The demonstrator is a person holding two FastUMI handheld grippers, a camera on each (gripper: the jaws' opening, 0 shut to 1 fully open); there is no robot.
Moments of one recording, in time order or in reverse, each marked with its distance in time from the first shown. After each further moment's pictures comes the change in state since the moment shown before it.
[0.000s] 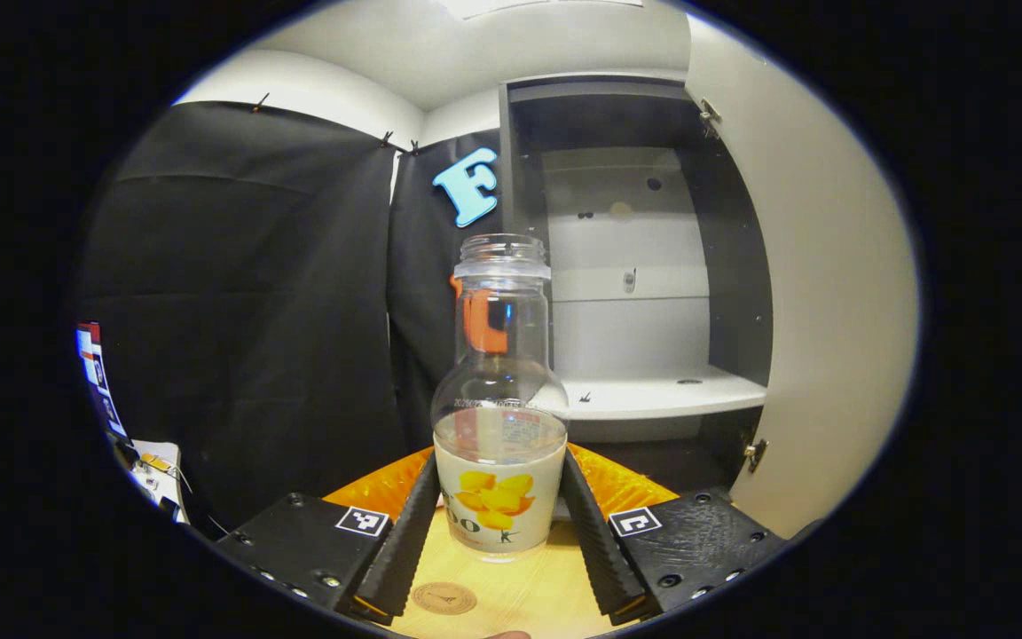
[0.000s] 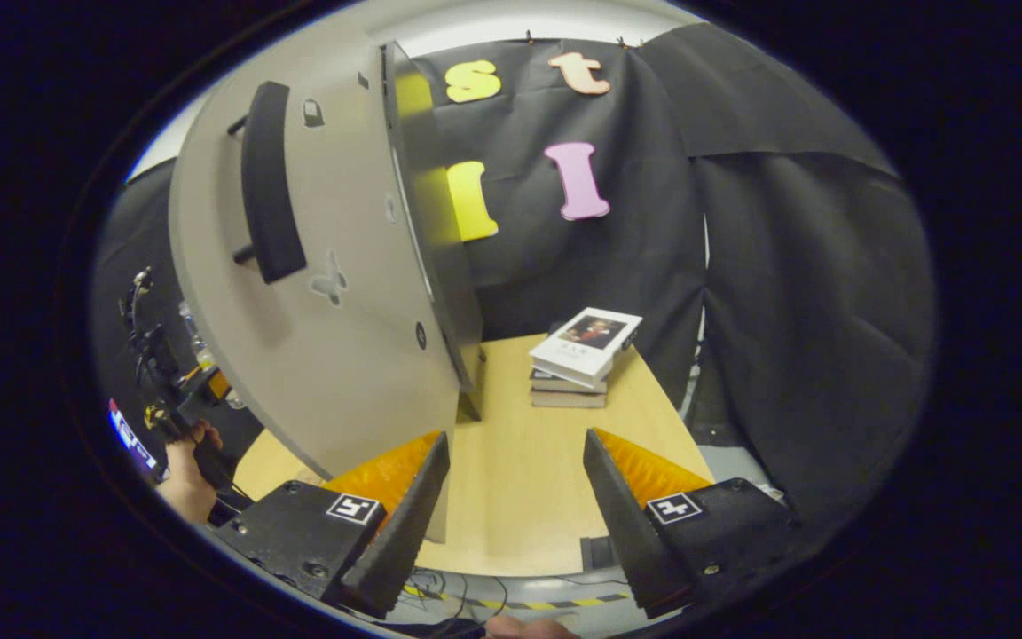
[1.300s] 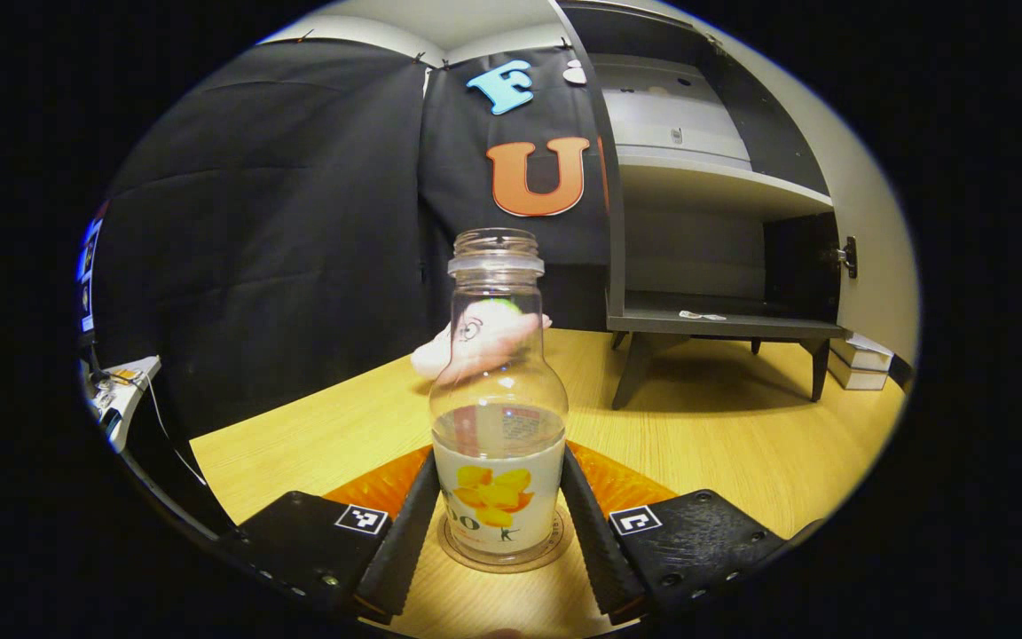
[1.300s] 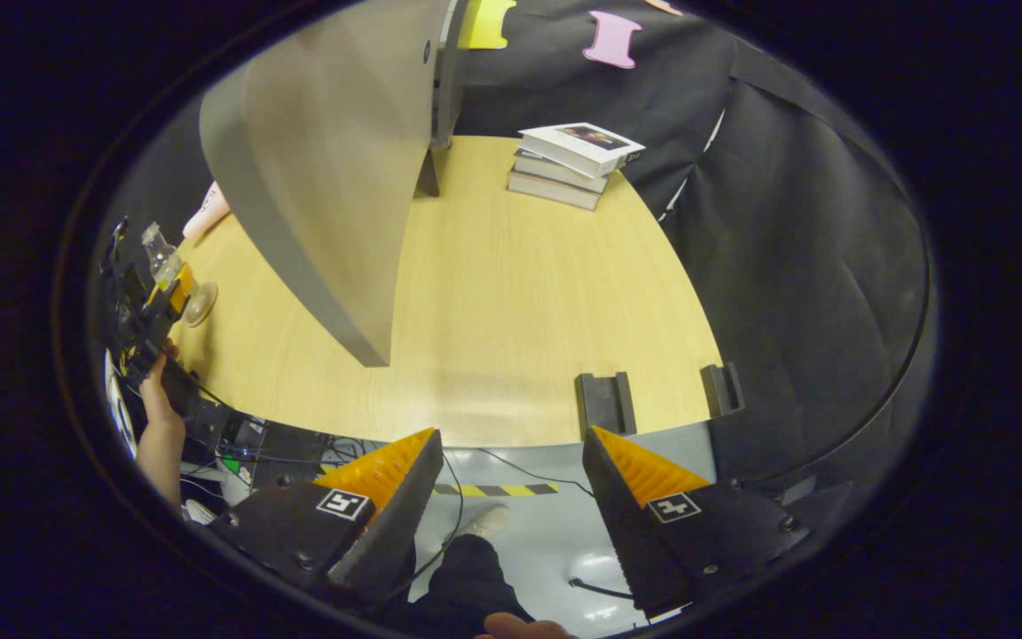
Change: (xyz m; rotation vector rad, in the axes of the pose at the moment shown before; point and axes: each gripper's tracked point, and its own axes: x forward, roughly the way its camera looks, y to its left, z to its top) left arm 0.039 0.069 -0.269 0.000 0.227 0.019; right arm 0.037 0.027 -0.213 -0.150 0.577 -0.231
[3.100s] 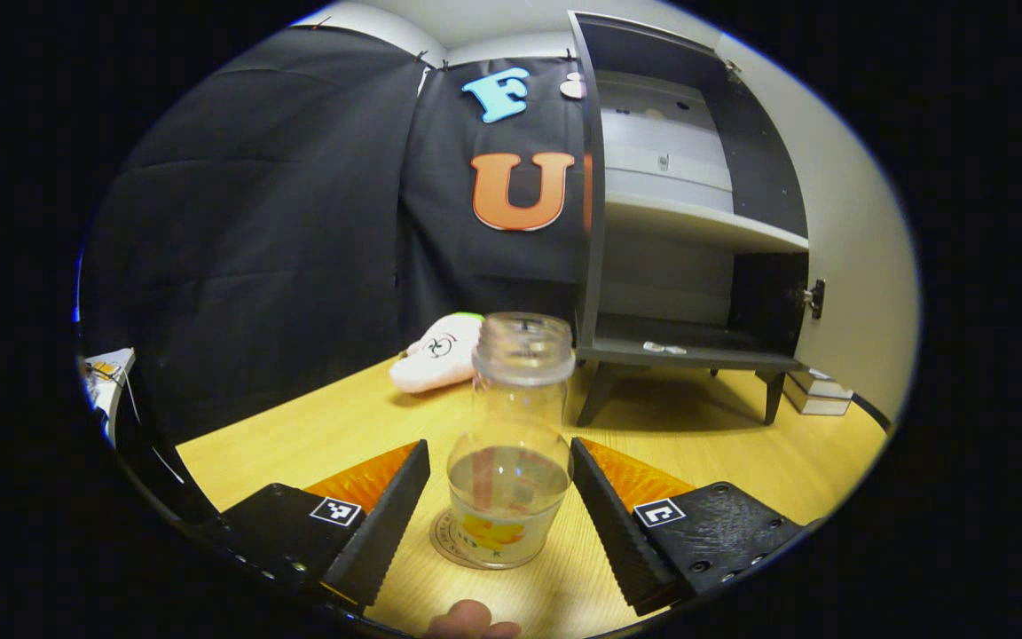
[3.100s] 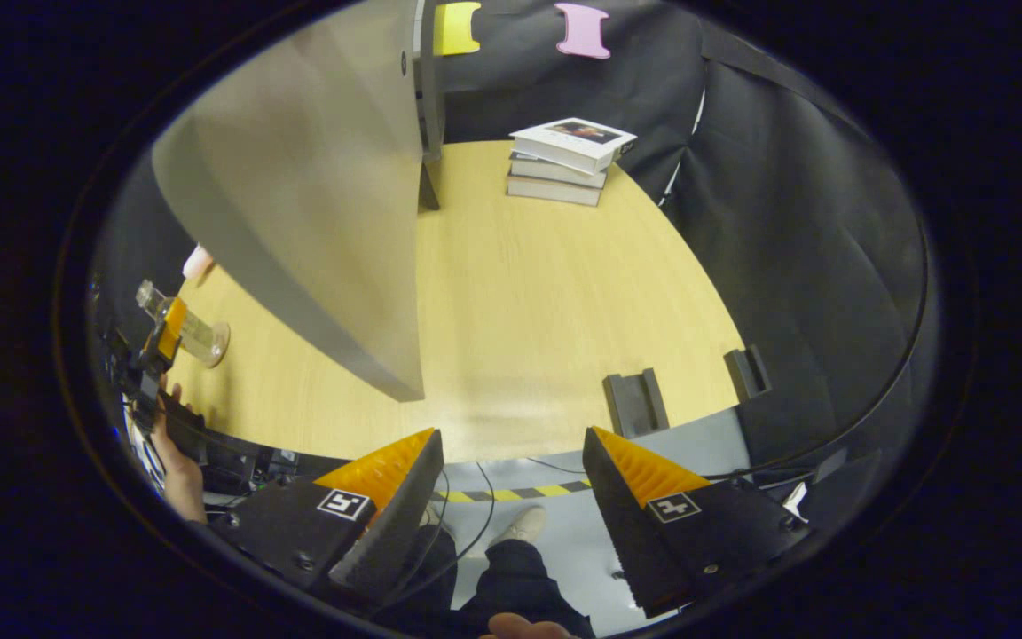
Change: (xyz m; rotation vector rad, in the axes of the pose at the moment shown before) left arm -0.025 -0.003 0.060 -0.097 -0.103 -0.162; right arm 0.002 0.015 0.019 0.127 -0.029 0.032
